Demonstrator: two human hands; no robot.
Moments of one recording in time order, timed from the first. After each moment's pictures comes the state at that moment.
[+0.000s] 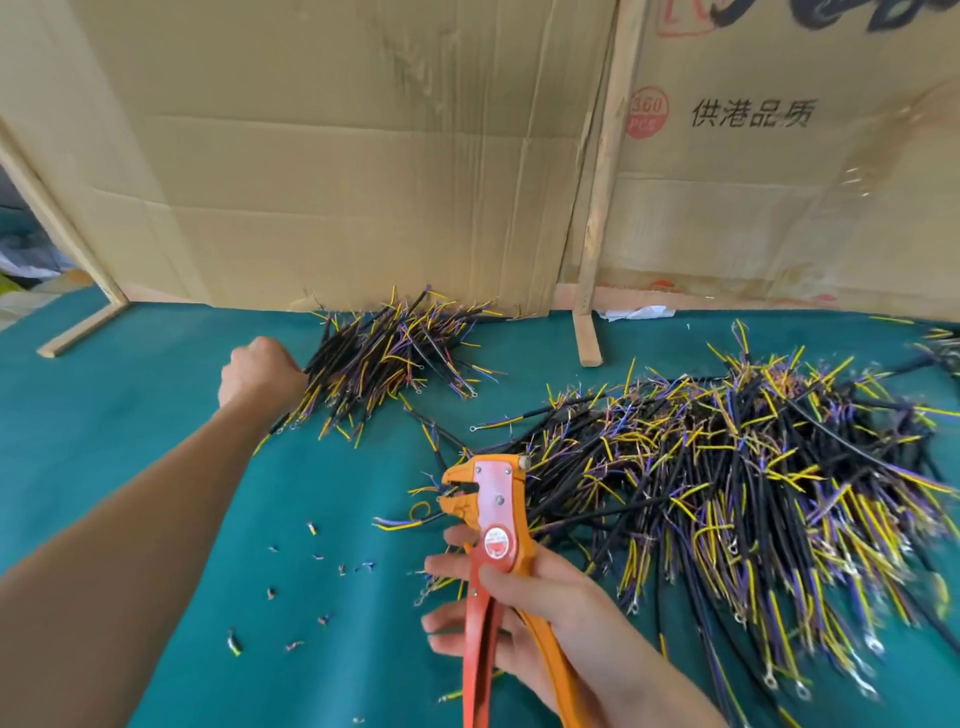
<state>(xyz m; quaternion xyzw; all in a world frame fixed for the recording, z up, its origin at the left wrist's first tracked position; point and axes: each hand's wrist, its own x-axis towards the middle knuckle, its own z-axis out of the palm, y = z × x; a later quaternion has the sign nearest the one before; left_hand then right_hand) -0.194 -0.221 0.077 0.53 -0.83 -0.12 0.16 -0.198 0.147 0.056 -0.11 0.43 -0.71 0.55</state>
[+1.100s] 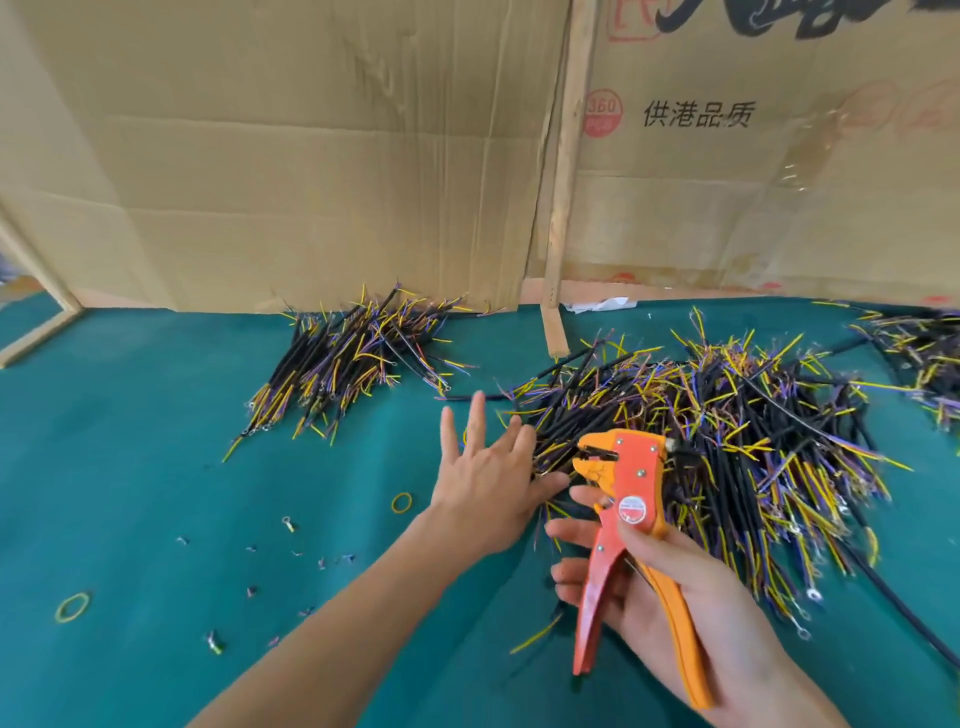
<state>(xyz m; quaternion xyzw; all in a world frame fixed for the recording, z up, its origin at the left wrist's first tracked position) -0.232 0.027 0.036 0.10 -0.99 0.00 0.01 -0.233 0.221 0.047 -0.05 0.40 -0.82 0.41</state>
